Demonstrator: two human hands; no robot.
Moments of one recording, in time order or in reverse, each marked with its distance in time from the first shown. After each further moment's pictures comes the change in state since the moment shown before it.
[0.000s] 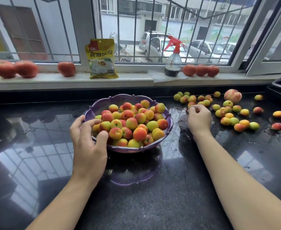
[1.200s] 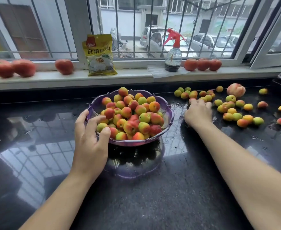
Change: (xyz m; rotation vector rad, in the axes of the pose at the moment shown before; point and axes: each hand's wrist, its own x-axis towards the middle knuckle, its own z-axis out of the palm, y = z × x) left_hand 0.010 -0.010 0.006 0.176 -0.073 0.071; right_hand 0.037 0.013 0.009 -0.810 -0.197 -0.197
